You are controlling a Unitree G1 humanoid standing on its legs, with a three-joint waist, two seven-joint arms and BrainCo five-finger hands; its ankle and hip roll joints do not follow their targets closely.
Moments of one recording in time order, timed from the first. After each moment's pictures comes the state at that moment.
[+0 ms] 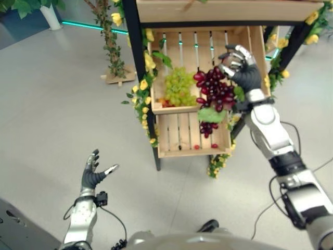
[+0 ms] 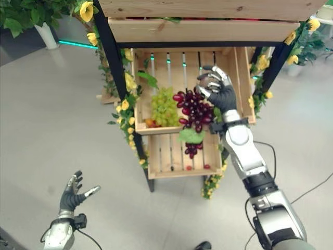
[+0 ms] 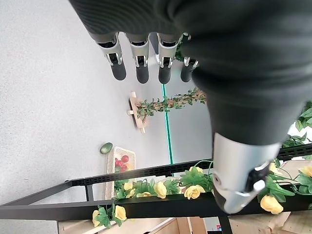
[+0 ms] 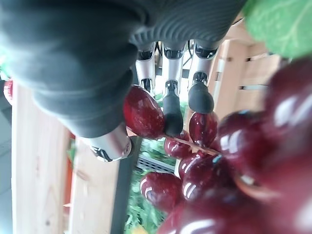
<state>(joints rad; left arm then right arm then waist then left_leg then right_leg) 0.18 0.38 0.03 0.46 -0.19 -0.39 0.17 -0.71 -0.55 0.24 0.25 0.38 -0.21 -0.17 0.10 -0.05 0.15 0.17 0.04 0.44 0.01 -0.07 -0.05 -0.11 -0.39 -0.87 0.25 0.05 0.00</state>
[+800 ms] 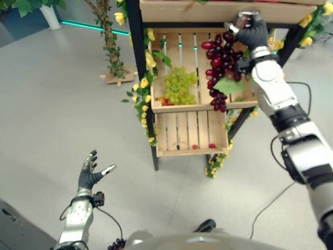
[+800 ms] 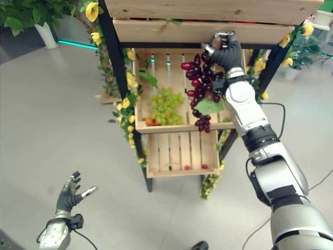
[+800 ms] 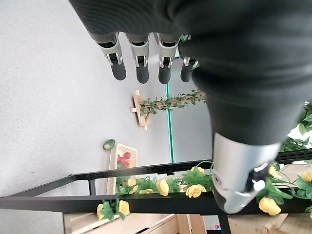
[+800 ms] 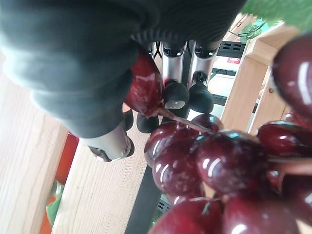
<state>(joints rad) 0.18 0.41 0.00 0.47 -0.26 -0.38 0.15 -1.08 -0.59 0.37 0.62 0.43 -0.19 -0.25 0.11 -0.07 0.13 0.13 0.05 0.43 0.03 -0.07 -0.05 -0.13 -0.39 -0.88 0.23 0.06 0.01</state>
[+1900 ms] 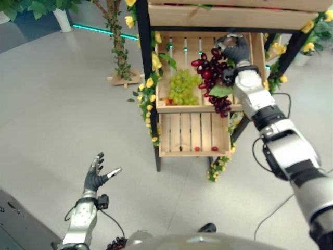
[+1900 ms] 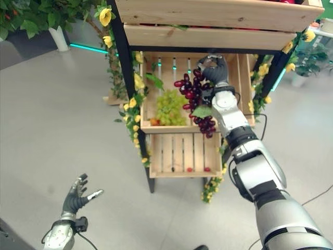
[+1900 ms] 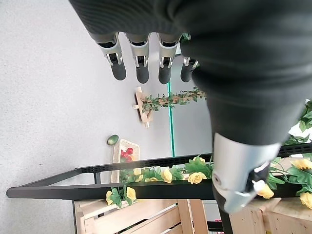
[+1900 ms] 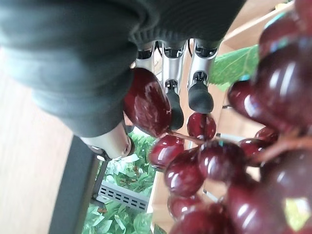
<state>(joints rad) 0.19 0.42 -0.06 0.47 -0.26 -0.38 0.15 -1.13 -0.42 0.37 0.89 0.43 -0.14 -0.28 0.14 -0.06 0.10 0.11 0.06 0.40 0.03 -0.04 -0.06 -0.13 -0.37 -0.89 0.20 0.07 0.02</state>
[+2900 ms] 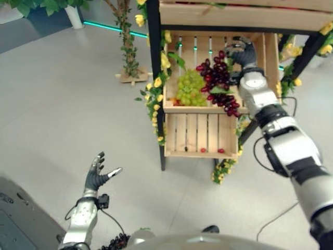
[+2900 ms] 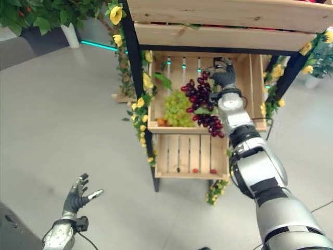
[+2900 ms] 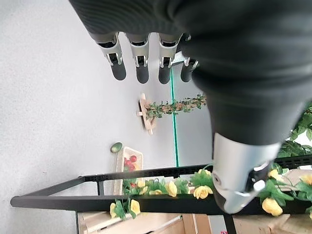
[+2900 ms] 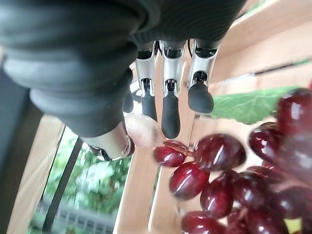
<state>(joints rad) 0.18 0.42 -0.07 0.47 -0.26 -0.38 0.15 -1.18 -0.47 0.32 1.07 0.43 -0.11 -0.30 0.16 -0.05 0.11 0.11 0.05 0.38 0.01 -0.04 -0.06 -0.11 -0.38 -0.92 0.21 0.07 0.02</state>
